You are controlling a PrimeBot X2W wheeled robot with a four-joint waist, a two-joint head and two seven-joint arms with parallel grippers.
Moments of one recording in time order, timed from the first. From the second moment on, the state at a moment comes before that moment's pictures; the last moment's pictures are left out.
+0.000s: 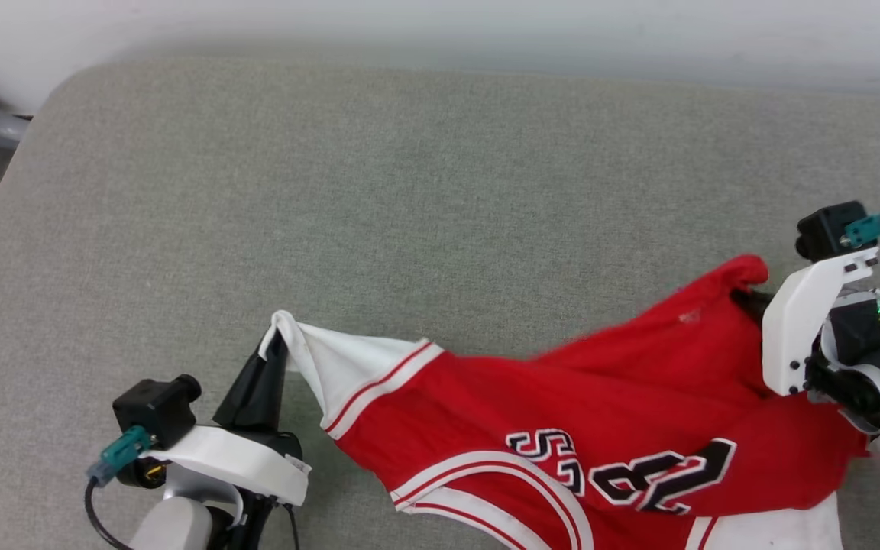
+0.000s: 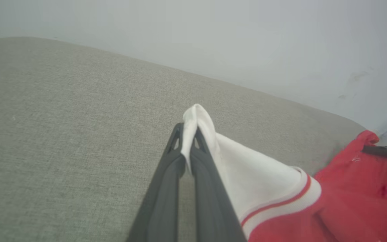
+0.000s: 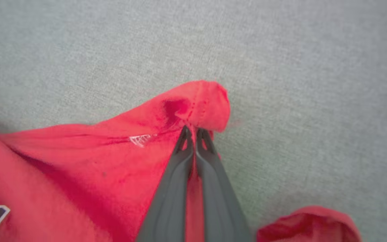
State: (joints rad) left arm -0.17 0.20 -0.21 0.25 -0.54 -0.12 -0.26; right arm -0.55 -0.43 0.33 0.47 0.57 0.13 0.54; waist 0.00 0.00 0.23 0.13
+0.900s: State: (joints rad) left arm -0.82 0.37 -0.19 0.46 -0.59 -0.13 -0.11; right arm -0.85 -0.30 0.09 0.45 0.35 0.13 0.36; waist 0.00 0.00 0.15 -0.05
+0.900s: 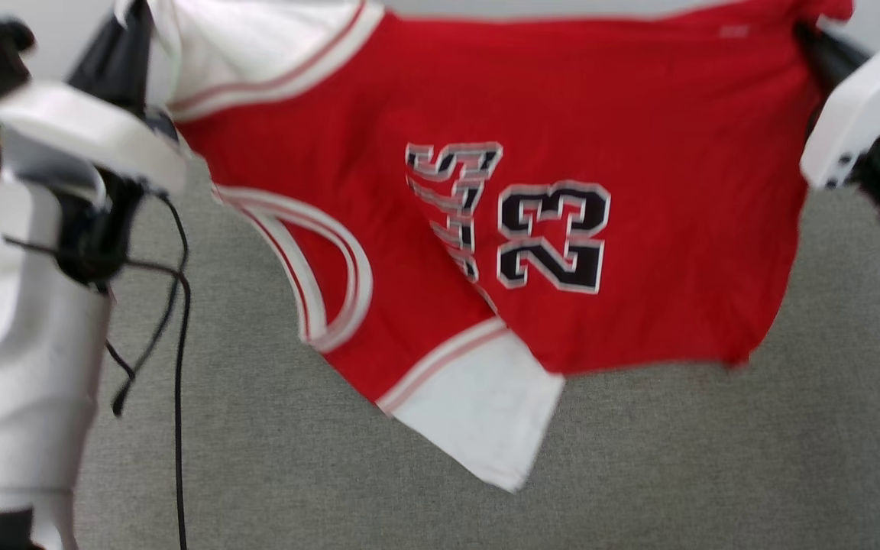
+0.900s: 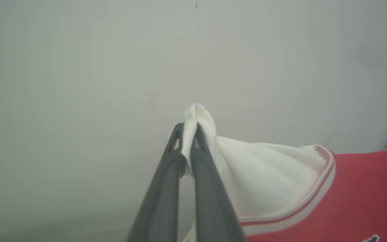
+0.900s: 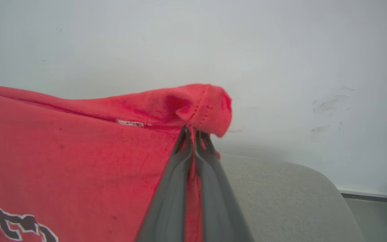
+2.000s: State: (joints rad) left arm -1.58 0.49 -0.31 0.88 -0.65 -0.13 -0.19; right arm -1.60 -0.19 -0.02 0.85 0.16 0.13 0.10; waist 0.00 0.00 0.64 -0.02
